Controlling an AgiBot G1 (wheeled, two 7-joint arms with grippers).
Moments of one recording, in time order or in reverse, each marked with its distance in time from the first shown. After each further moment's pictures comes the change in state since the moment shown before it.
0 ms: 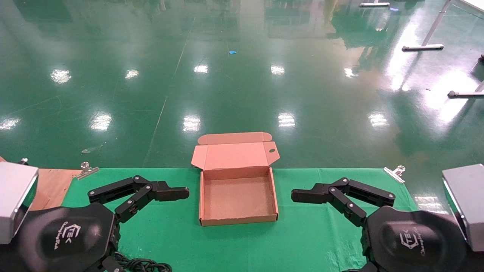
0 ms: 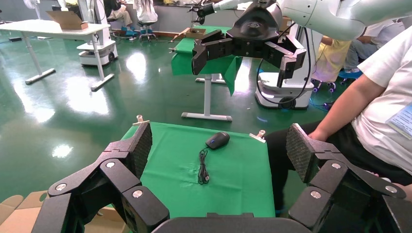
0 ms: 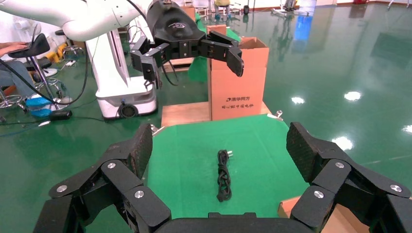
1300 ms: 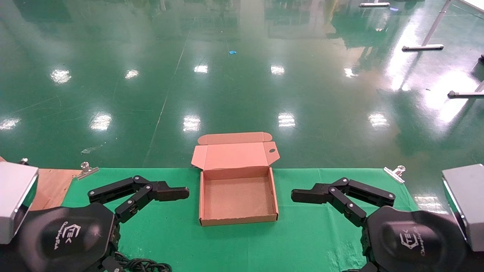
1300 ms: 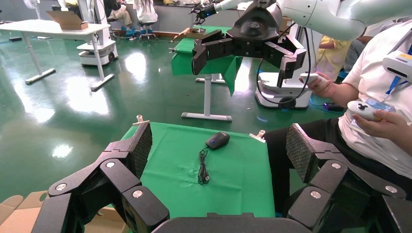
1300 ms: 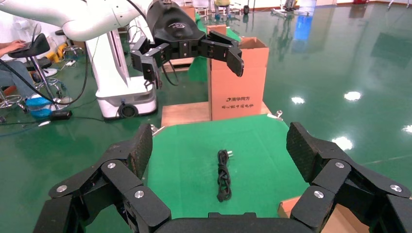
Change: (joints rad) left arm -0.004 0.002 0.003 -0.003 0.006 0.004 0.008; right arm 0.007 0.005 -0.007 0.011 -0.022 -0.004 -0.002
